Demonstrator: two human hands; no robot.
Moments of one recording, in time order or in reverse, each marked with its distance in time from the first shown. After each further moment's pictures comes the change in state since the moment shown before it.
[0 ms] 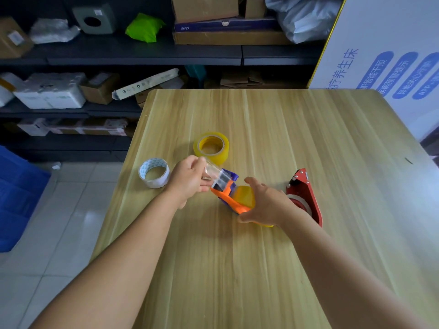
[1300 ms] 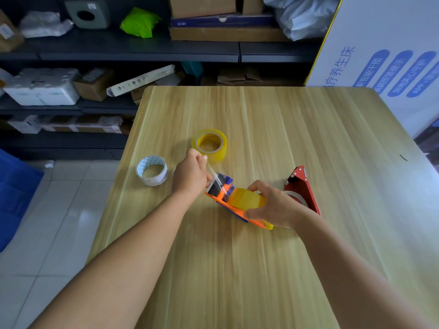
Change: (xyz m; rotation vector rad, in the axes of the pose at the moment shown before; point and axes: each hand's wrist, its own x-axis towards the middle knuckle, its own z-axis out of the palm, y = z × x) left_hand 0.025 -0.023 0.011 0.428 0.227 0.176; right_hand -0.019 0.012 -0.010 0.394 -0.152 0.082
